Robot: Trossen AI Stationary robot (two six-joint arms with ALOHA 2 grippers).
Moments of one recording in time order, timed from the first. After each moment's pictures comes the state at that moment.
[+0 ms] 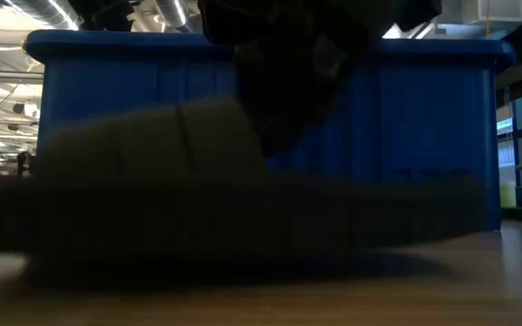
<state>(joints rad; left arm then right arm) 0.25 0.90 1.06 -1.02 -0.56 -0.18 0.39 2.10 1.40 -0.14 0.12 0.32</state>
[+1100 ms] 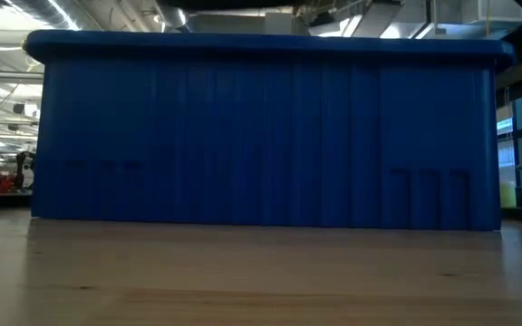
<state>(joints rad) 0.25 0.77 1.42 -1.02 -0.16 -0.25 0.16 2.05 2.34 -1.03 0.56 0.18</state>
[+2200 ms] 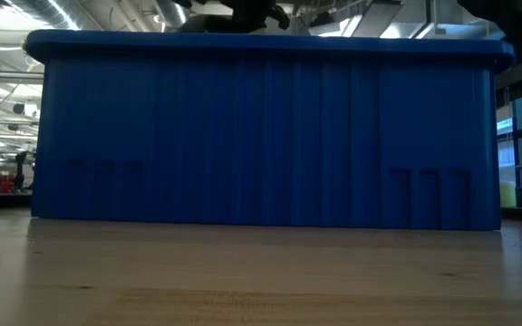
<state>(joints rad) -0.11 1.22 1.37 -0.81 -0.93 -0.28 -0.20 2.09 2.34 -0.74 0.51 0.10</state>
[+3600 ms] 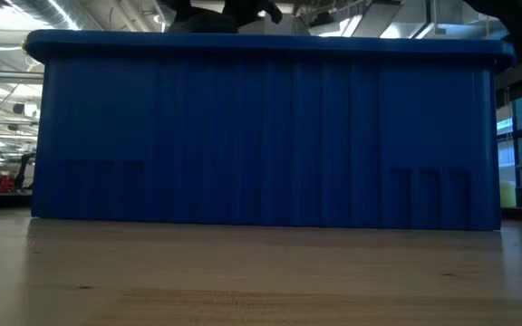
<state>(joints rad) -0.10 1.31 1.37 -0.91 -1.22 -0.22 -0.12 2.09 2.34 -0.80 0.41 0.05</state>
